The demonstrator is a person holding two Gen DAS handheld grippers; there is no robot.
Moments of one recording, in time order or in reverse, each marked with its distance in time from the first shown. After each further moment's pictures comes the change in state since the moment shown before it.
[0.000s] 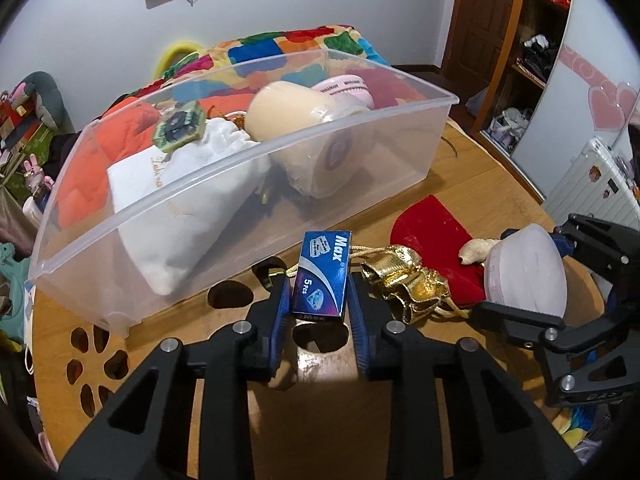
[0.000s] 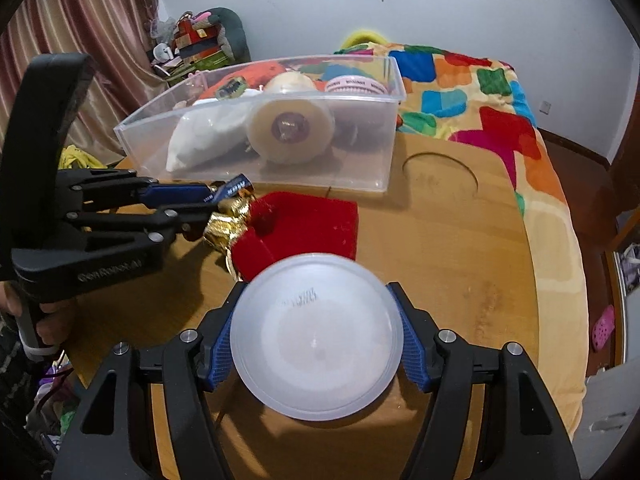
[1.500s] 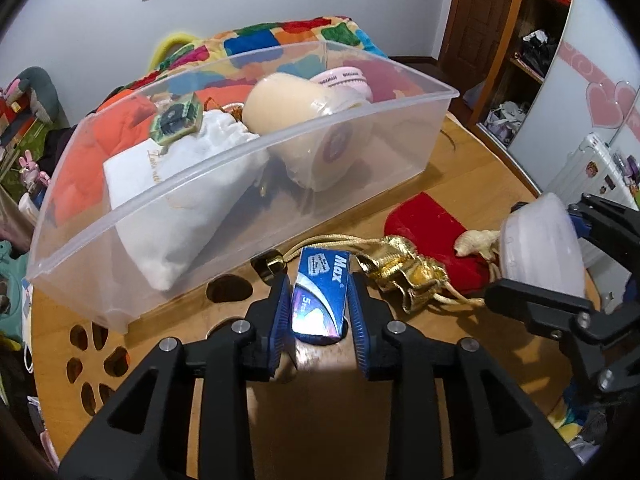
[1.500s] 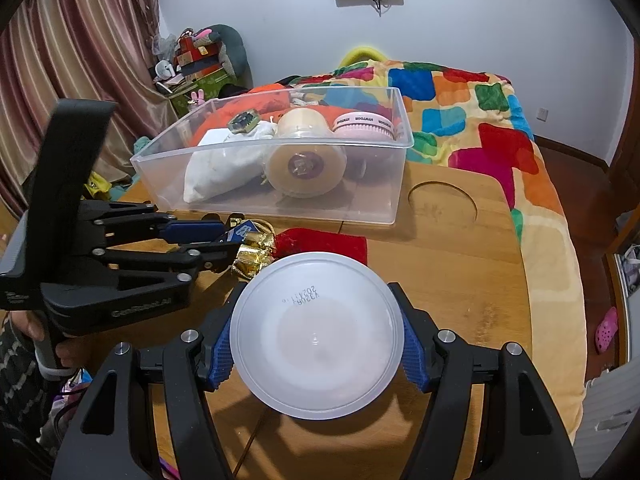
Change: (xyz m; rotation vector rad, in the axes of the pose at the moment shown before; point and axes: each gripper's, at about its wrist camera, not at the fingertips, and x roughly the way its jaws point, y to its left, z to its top) left arm 0.003 0.000 0.003 0.015 0.037 -0.002; right arm -0.018 0.012 0.016 0.016 -0.061 0.011
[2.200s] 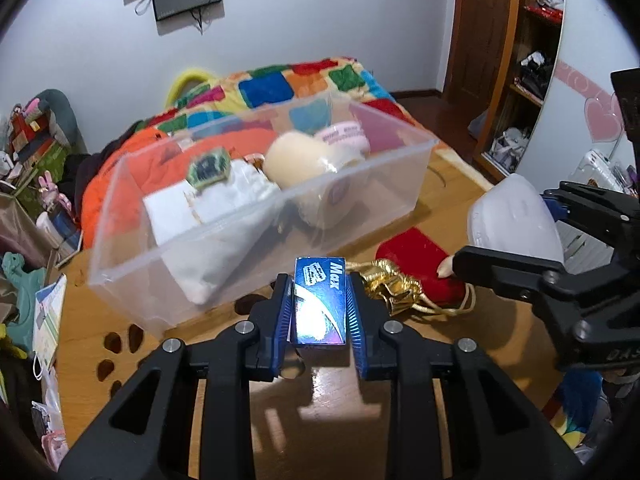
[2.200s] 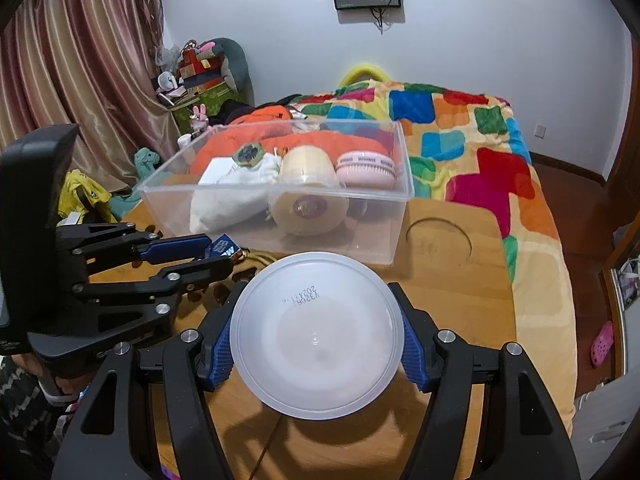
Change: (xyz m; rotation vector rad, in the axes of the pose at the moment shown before) left arm -0.045 -0.003 -0.005 -0.001 -0.151 0.044; right arm -0.013 0.005 0.024 -0.020 -0.062 -0.015
